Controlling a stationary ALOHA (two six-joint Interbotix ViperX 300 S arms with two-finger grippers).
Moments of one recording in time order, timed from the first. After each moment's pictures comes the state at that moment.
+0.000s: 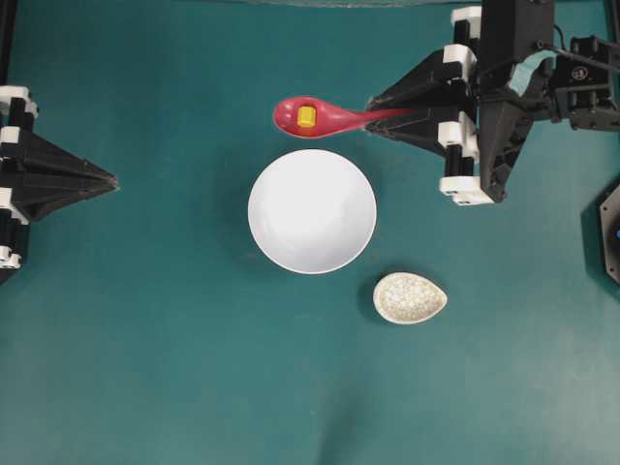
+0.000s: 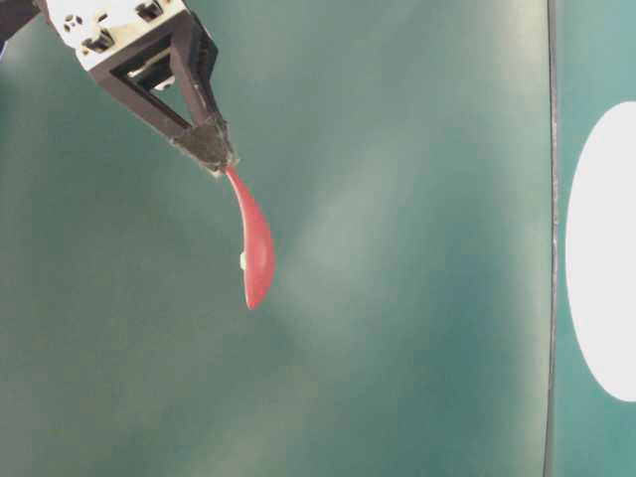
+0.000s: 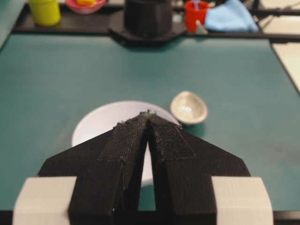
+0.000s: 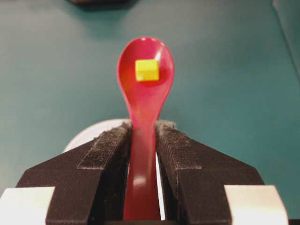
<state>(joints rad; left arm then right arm) 0.00 -1.00 1.18 0.01 -0.13 -0.02 -0.14 -0.43 0.54 0.04 0.29 -0.04</state>
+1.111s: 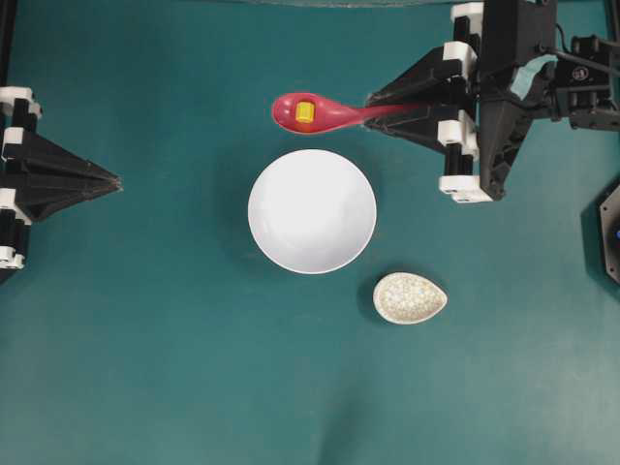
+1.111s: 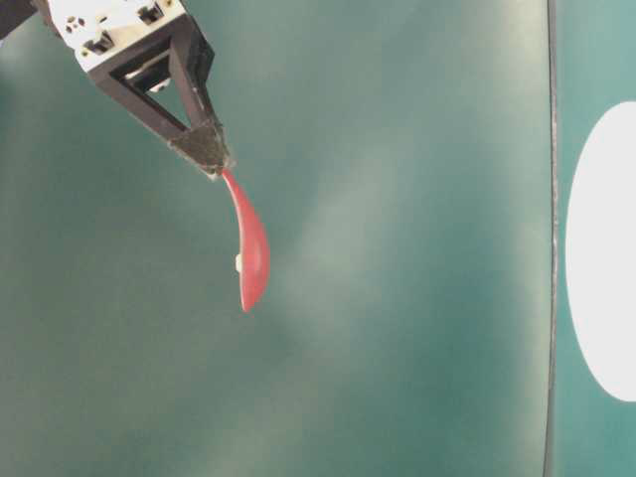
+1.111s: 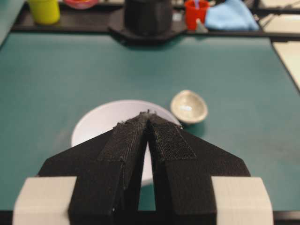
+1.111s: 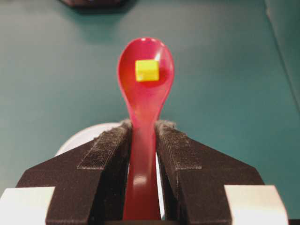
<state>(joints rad) 0.00 -0.98 1.18 0.01 -0.14 -0.02 -0.14 -0.43 0.54 0.01 0.28 -0.04</state>
